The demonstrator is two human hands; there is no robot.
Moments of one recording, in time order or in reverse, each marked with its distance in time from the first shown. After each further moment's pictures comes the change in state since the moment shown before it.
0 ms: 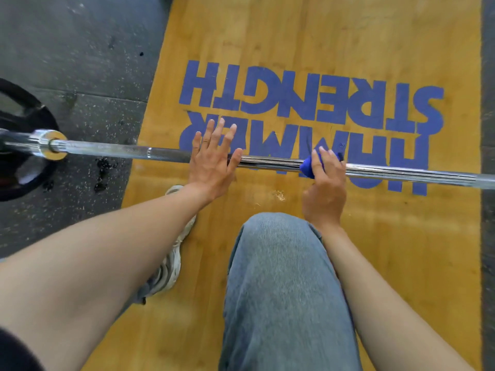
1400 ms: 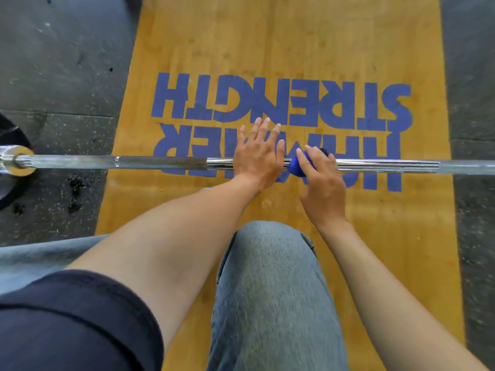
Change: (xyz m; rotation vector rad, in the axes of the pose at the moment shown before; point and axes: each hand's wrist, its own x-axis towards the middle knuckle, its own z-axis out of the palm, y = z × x) left_hand 0.064 0.150 0.031 -0.002 -0.053 0.077; right_hand 0.024 0.057 -0.025 -0.086 -0.039 -0.136
